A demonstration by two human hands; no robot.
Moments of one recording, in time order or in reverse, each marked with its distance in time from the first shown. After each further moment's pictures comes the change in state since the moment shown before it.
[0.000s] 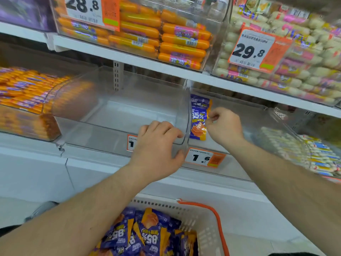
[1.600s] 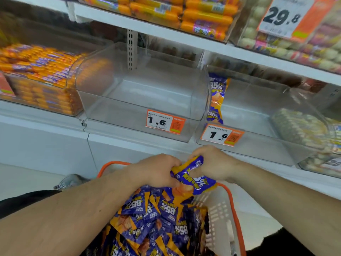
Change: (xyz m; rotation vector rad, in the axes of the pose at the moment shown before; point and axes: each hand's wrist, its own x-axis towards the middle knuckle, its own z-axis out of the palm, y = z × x) left_hand -0.072 -0.024 0.005 -0.271 -1.015 -0.238; right_hand -0.127 -0.021 0.027 0.089 -0.905 0.079
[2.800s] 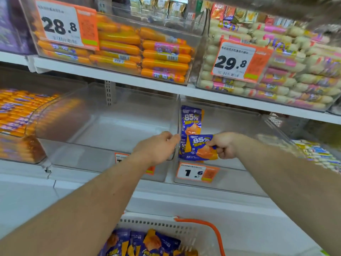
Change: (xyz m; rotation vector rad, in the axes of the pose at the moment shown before) left_hand 0.086 0.059 -0.097 -0.147 0.389 -0.215; right_hand 0.102 0.071 -0.157 0.558 0.225 0.408
